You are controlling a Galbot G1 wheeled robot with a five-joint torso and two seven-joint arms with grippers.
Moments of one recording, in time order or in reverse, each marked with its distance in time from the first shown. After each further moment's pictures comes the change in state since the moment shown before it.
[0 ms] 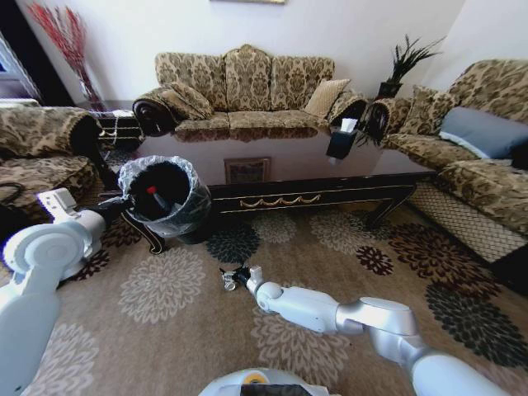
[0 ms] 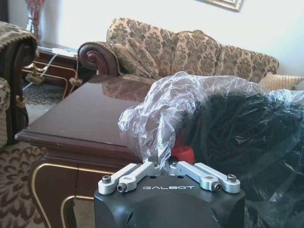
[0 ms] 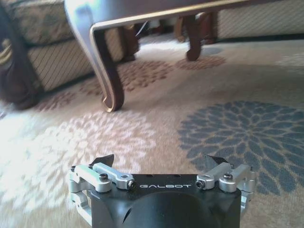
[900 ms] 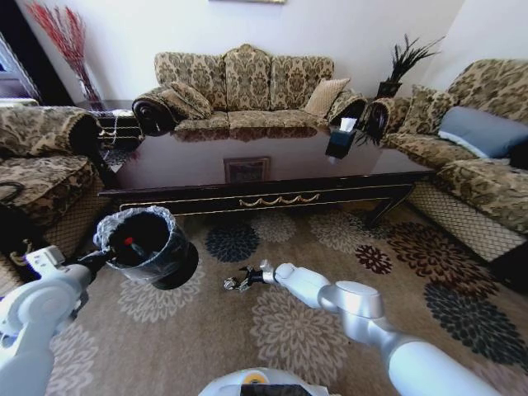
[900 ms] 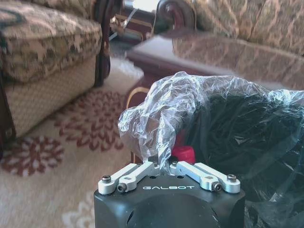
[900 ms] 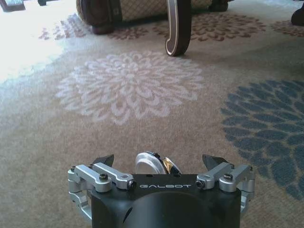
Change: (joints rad) left arm 0.332 -0.186 -0.220 -0.043 0.082 0.017 -0.098; right arm 0.069 0.281 0.009 -0.741 -0.257 0.117 -0.710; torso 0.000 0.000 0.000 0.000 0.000
